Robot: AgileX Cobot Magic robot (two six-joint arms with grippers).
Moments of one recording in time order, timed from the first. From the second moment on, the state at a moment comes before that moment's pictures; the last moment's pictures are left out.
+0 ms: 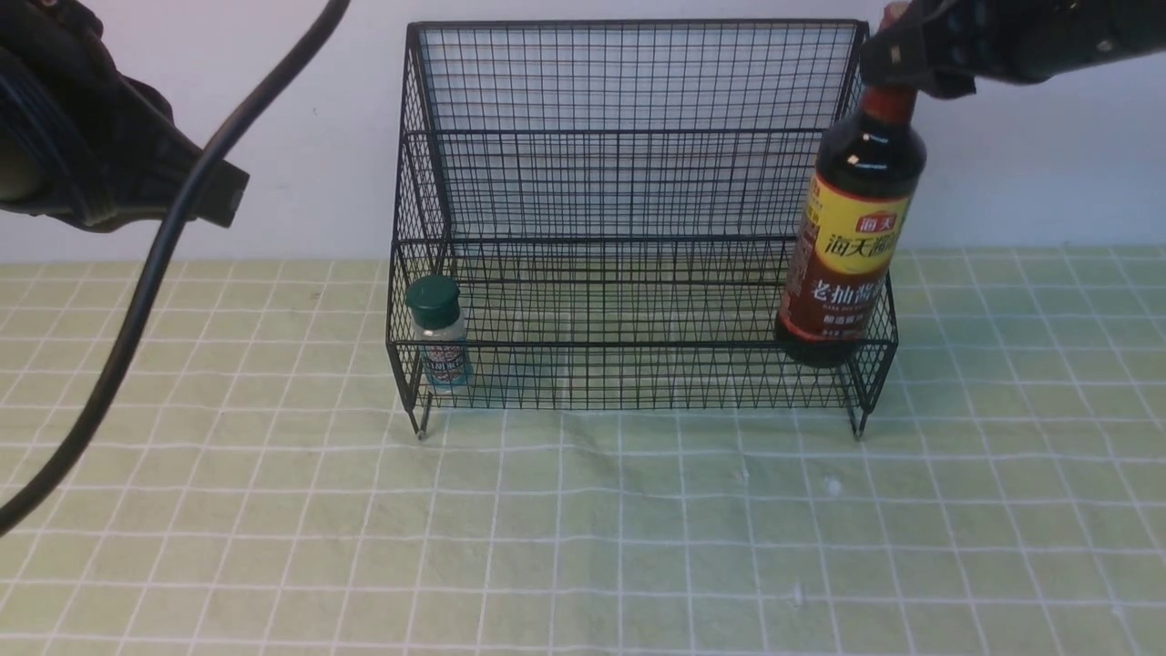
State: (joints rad) right arm 0.17 1.59 -1.53 0.52 0.79 -0.52; left arm -0.33 1.22 -1.44 0.08 1.15 0.04
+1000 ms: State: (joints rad) right arm 0.17 1.43 -1.55 0.38 0.79 -0.44; left arm -0.33 1.22 -1.44 0.08 1.21 0.04
